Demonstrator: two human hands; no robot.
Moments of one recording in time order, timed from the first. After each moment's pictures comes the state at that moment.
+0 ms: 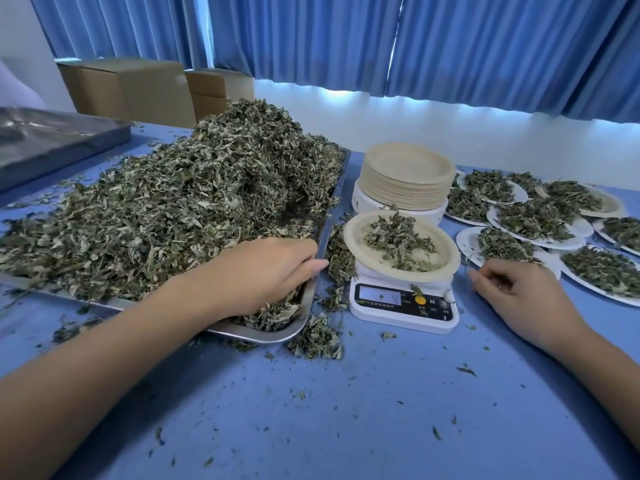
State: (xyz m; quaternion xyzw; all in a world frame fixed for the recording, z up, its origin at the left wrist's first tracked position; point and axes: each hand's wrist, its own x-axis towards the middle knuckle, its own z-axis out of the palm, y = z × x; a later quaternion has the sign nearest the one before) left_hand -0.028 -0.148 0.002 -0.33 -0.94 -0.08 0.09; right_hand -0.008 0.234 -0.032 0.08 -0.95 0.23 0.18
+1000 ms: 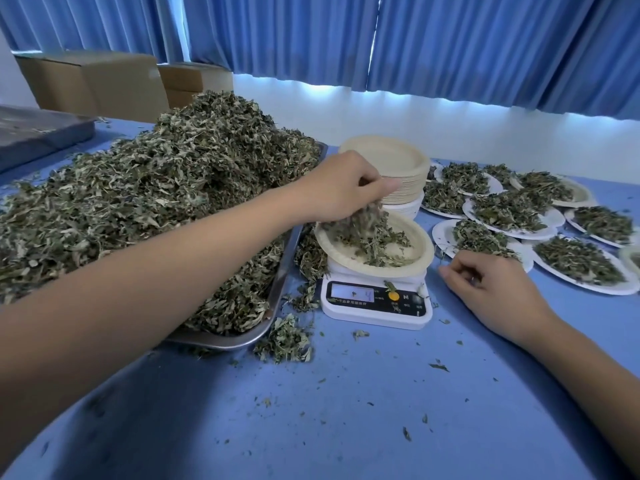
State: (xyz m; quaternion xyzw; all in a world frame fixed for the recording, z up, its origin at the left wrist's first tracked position) left_hand -0.117 -0.030 0.056 -0.34 -0.89 -0.28 0.08; right_hand -0.006 0.233 -0.032 0.07 -0.95 0.24 0.17
